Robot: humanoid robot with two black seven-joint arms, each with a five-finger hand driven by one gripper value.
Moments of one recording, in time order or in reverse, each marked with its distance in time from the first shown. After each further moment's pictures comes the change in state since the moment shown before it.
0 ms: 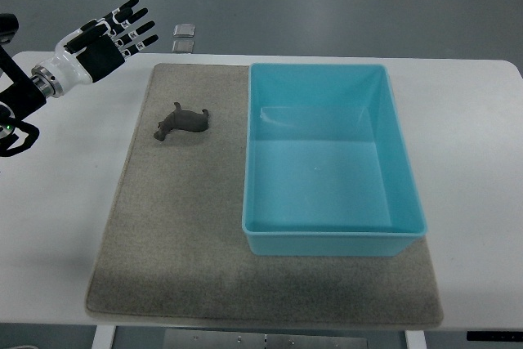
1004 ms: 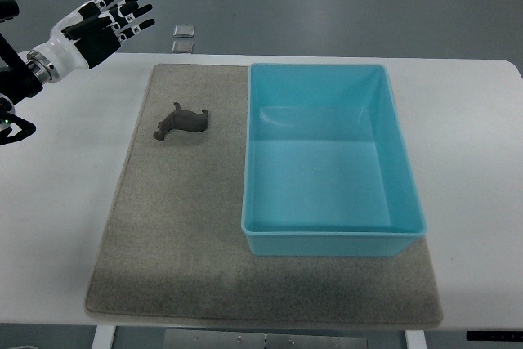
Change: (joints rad) left arm -0.041 0.011 0.000 0.000 0.311 0.000 -0.182; right arm 0.000 0.000 0.000 0.000 0.000 0.000 0.000
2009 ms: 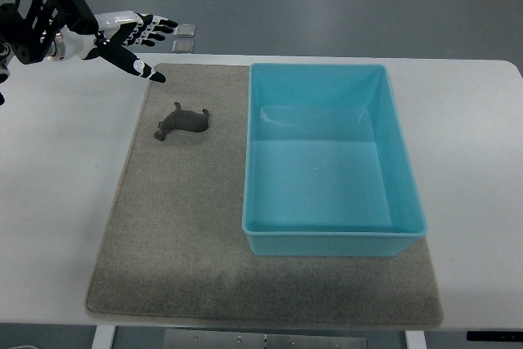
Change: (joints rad) left arm -0.152 0.058 0.018 -0.134 1.121 0.086 -0.038; right arm 0.000 0.000 0.000 0.000 0.000 0.000 0.000
